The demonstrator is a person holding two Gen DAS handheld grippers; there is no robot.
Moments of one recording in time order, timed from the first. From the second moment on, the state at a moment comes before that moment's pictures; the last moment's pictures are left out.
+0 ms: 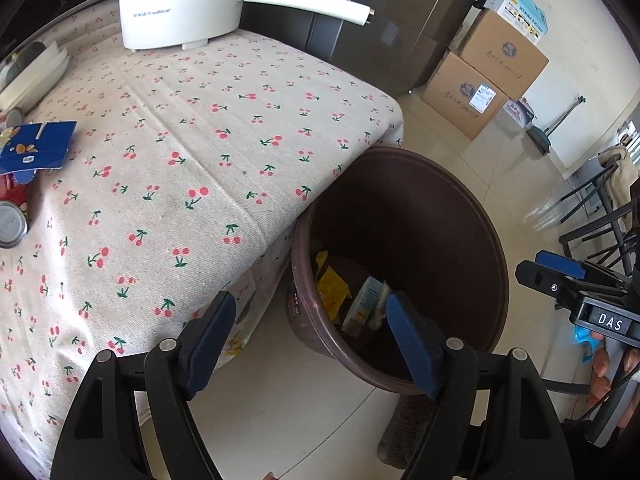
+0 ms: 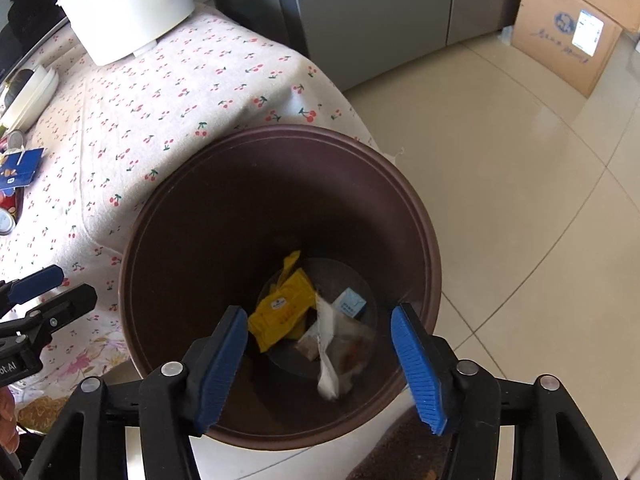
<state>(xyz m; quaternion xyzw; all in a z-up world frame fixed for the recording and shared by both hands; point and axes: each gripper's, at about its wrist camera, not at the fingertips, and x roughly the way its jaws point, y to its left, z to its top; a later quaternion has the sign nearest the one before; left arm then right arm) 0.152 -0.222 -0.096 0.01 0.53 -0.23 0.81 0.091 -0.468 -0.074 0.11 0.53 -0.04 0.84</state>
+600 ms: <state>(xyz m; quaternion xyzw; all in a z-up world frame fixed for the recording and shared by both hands) 0.154 -0.125 -0.075 0.00 0.52 -0.14 0.84 0.118 -0.423 -0.062 0.07 0.54 -0.02 0.84</state>
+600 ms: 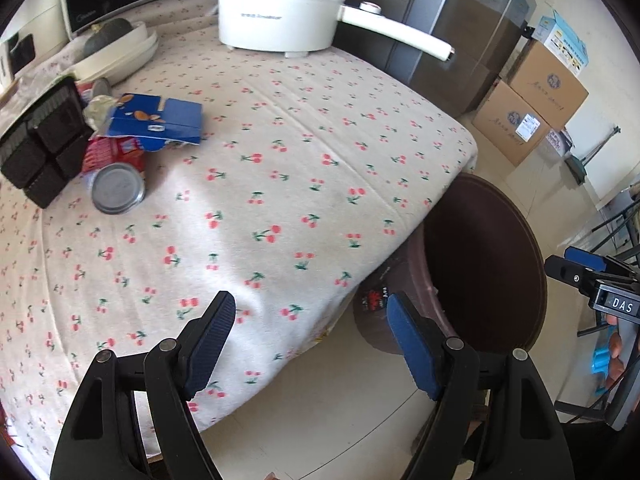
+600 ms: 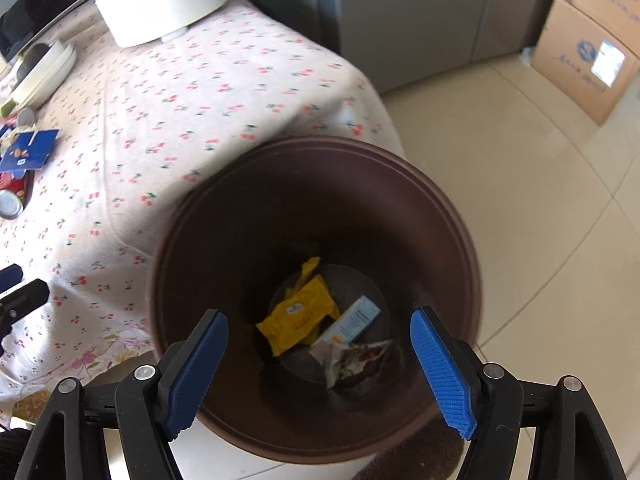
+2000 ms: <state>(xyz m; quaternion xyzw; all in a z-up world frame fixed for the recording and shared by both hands) 0.279 0.084 -0.049 0.13 0.43 -0.06 0.89 0.219 -0.249 -0.083 0.00 0.57 0.05 0.82</state>
